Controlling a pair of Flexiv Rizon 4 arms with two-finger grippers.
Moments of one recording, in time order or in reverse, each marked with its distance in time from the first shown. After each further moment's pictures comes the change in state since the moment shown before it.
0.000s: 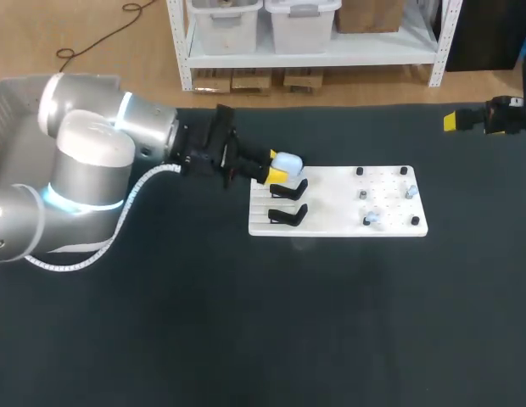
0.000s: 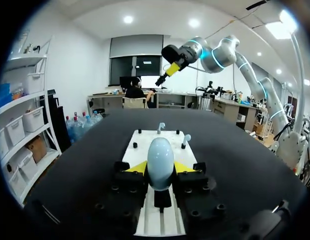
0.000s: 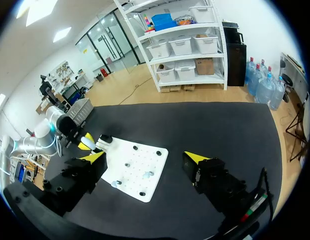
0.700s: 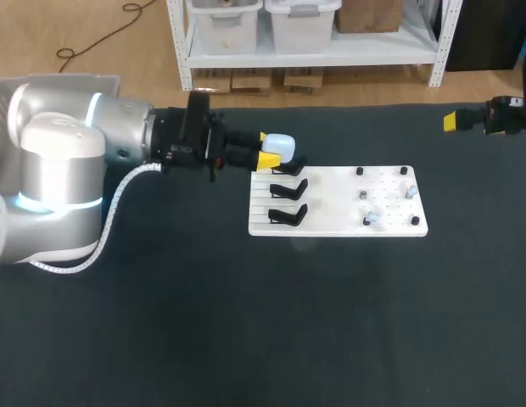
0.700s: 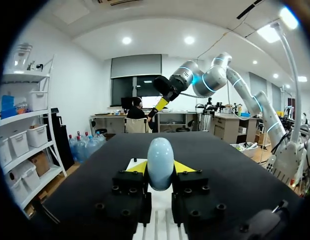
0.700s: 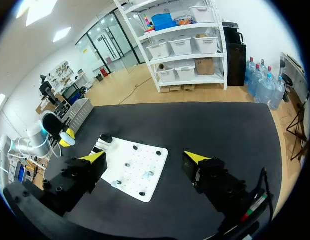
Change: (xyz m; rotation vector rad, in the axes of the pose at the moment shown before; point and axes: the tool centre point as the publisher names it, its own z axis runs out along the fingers) left arm -0.052 -0.033 -0.026 -0.027 -0.141 0.036; right arm 0.000 0.000 0.000 0.000 0.000 0.000
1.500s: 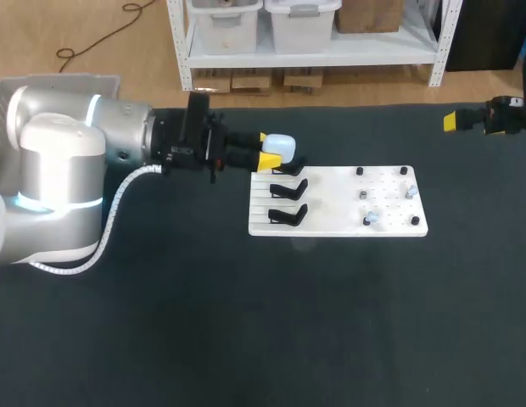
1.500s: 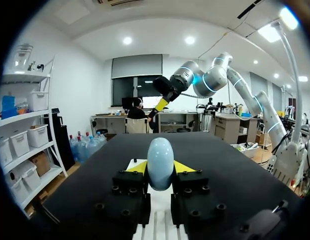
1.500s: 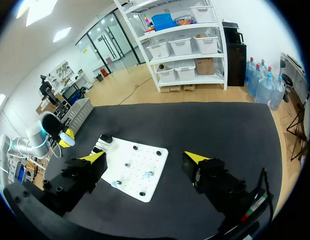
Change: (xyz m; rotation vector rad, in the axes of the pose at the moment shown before) left arm -0.002 -0.003 0.002 -0.002 -0.006 0.002; right arm 0.000 0.000 0.000 0.000 0.000 0.000
